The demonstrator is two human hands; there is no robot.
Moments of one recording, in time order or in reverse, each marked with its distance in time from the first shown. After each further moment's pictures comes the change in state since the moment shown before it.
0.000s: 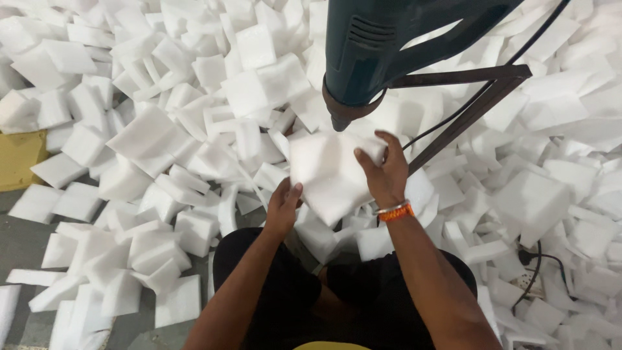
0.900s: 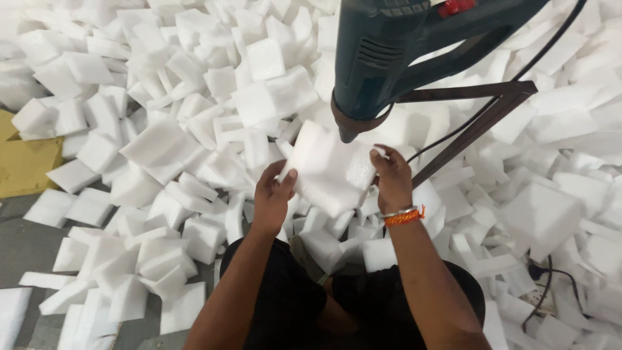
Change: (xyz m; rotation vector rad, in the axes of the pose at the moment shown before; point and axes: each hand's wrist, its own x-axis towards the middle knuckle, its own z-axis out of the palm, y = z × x) left_hand 0.000 0.075 -0.009 0.058 0.168 0.124; right_hand 0.020 0.026 0.009 0.584 -0.041 0.405
